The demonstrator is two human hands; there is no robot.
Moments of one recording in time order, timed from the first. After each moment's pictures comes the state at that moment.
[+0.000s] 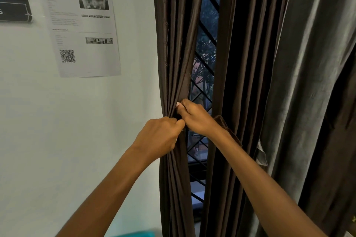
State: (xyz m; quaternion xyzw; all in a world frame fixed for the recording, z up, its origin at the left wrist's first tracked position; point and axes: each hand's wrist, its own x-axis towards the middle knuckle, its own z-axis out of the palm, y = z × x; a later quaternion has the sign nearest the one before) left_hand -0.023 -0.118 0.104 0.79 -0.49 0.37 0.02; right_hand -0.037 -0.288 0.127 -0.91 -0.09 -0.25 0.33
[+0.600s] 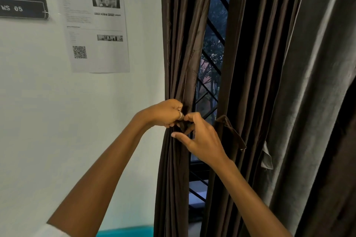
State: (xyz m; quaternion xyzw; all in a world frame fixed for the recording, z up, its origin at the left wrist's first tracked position) left_hand 0.000 -0.130 0.162 0.86 -0.38 -0.07 0.33; right_hand -0.077 -0.277 0.066 -0.87 -0.13 -0.37 0.29
